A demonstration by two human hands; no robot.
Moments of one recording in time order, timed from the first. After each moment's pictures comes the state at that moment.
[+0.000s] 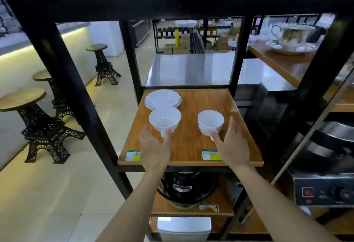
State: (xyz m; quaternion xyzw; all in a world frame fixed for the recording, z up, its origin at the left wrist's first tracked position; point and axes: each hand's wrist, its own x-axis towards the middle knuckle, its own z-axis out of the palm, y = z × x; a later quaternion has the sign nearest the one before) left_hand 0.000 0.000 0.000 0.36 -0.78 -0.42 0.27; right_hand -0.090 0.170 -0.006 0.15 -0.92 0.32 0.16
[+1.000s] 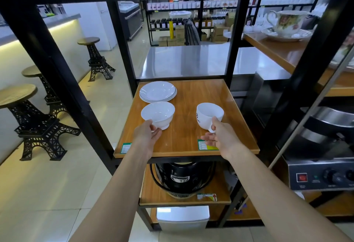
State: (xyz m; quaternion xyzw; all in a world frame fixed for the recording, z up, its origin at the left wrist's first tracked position) left_hand -0.010 -0.025 0.024 0.41 -0.45 -0.77 0.16; right_hand -0.081 0.155 0.019 -0.08 -0.71 0.66 -0.23
